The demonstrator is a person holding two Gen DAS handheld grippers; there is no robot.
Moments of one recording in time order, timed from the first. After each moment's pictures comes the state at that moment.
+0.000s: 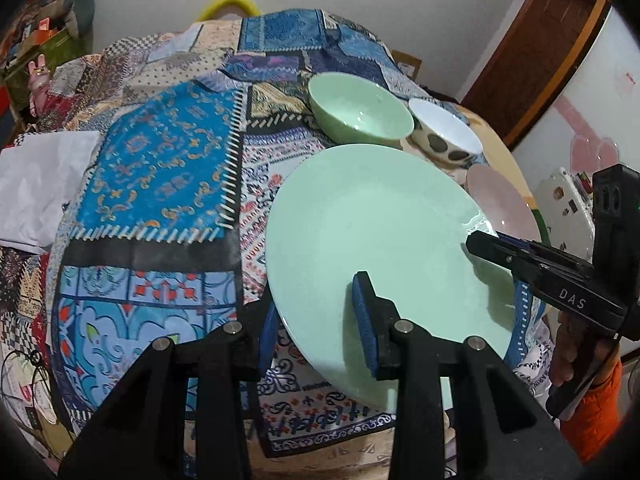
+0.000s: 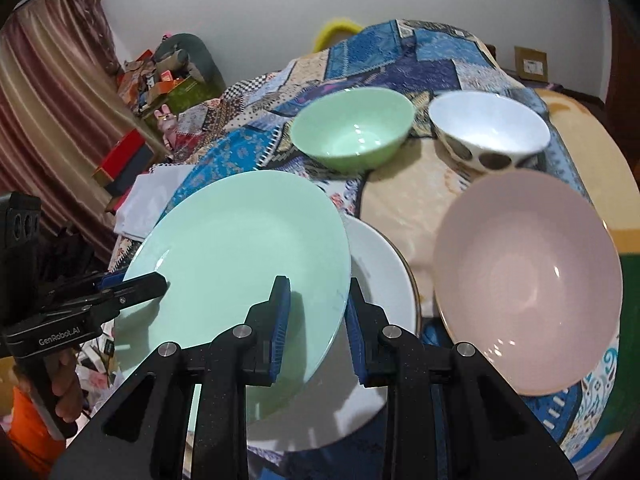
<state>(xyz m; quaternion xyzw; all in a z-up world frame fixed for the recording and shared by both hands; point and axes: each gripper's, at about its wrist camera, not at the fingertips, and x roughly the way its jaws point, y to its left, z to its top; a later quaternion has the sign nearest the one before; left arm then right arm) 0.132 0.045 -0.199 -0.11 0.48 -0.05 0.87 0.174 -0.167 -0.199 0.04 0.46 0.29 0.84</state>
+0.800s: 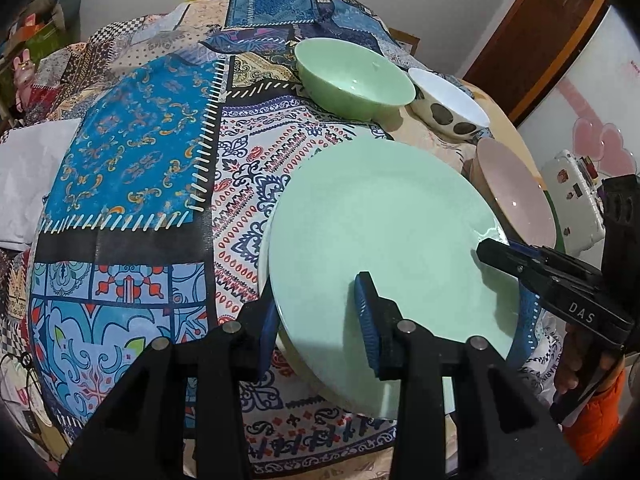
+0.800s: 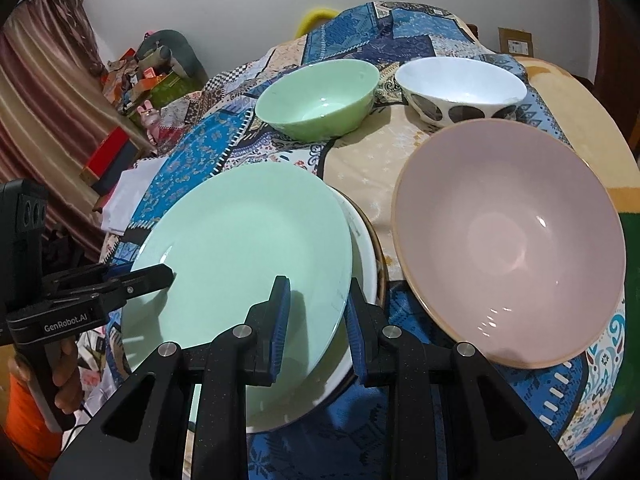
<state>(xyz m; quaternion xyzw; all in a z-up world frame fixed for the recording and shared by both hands) 0.148 0.031 -0.228 -0.11 0.51 -0.06 0.85 0.165 -0.188 -0.222 0.05 0.48 0.27 0.84</state>
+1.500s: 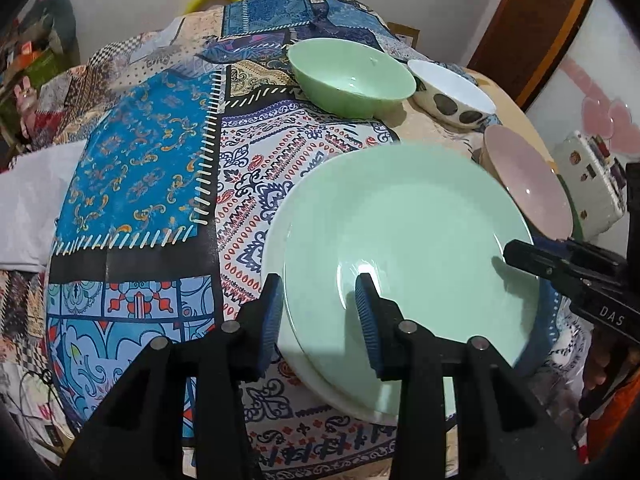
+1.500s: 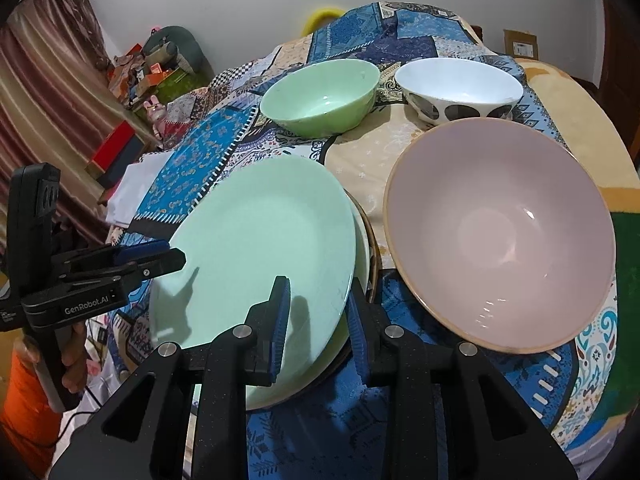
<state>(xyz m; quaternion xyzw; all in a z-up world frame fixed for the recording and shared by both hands) 0.152 0.020 -0.229 -0.05 0.51 -0.05 0.86 0.158 -0.190 -0.217 0.04 0.48 0.28 0.83</state>
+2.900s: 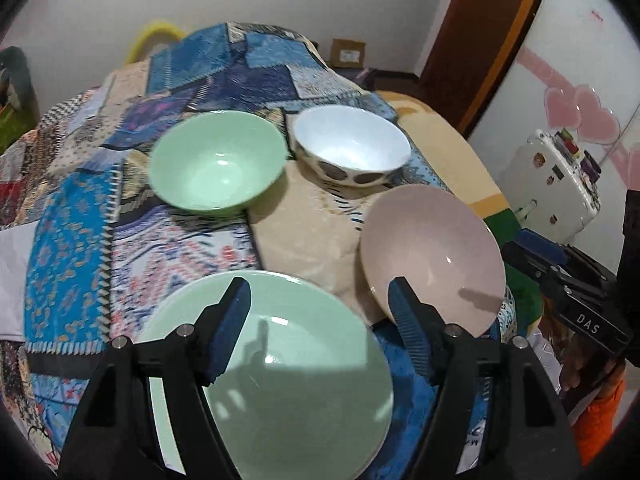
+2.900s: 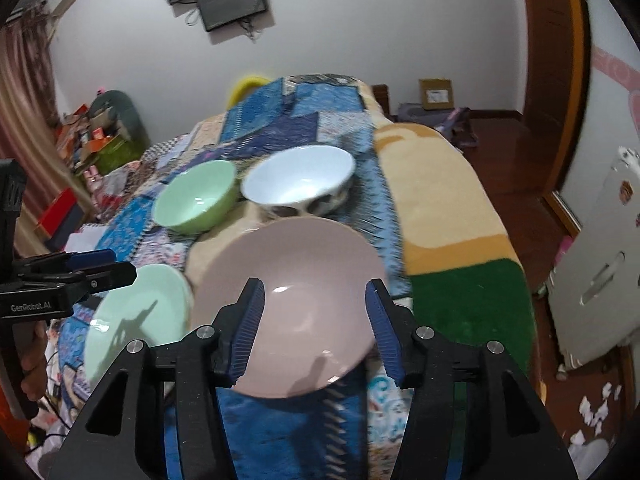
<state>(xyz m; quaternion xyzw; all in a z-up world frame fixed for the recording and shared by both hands) 0.227 -0.095 -0.183 -0.02 0.48 -0.12 0.87 0.177 -0.310 -0.176 0.05 0.39 0.14 0.91</state>
